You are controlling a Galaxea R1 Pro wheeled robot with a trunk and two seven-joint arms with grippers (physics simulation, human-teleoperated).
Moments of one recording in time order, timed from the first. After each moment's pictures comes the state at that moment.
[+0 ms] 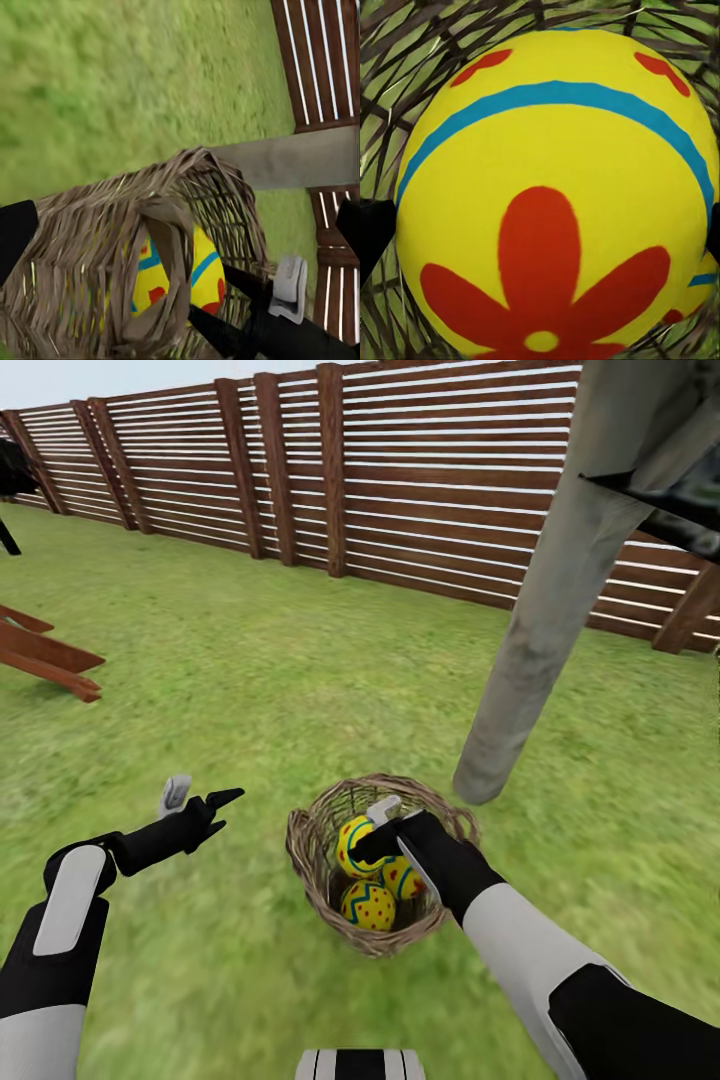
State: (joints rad) left arm -0.55 0.13 0.29 -1.40 1.09 1.00 0.04; right arm -0.94 0.16 0.44 -0.64 0.03 0.65 0.28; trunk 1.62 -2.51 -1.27
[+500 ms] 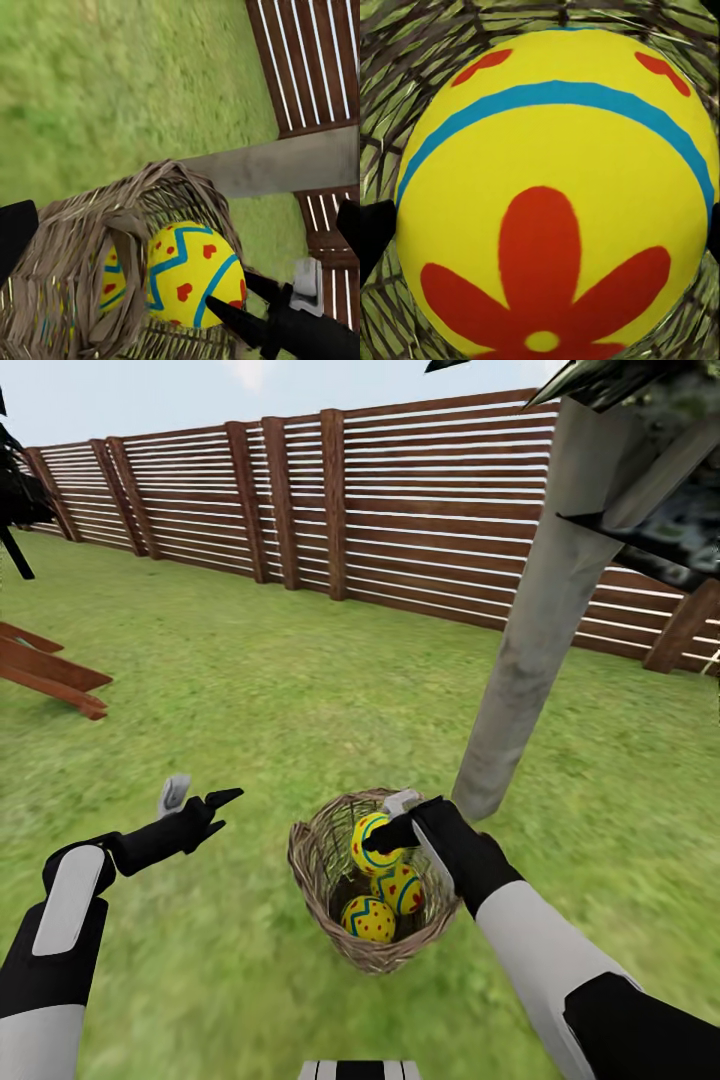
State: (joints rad) left arm -0.55 0.13 0.29 -1.40 1.10 1.00 0.04; right arm -0.92 0.12 0.35 -0.76 0.03 0.82 0.28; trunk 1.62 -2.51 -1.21
